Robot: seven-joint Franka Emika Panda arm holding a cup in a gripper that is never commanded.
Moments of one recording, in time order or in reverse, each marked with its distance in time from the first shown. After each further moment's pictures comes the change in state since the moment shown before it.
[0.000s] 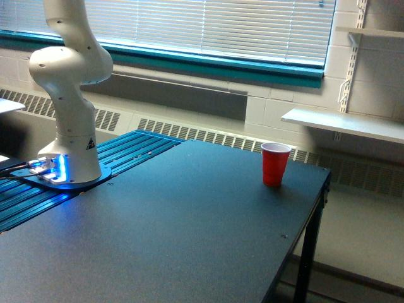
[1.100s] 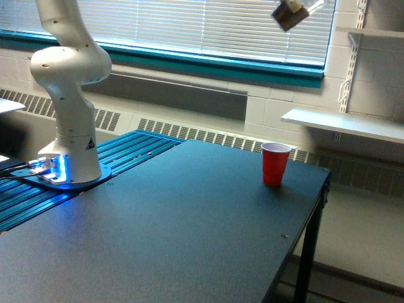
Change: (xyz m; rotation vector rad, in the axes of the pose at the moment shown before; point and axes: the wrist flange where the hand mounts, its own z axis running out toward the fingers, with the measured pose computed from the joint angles) arm -0.096 0.037 0.014 0.026 -0.121 -0.095
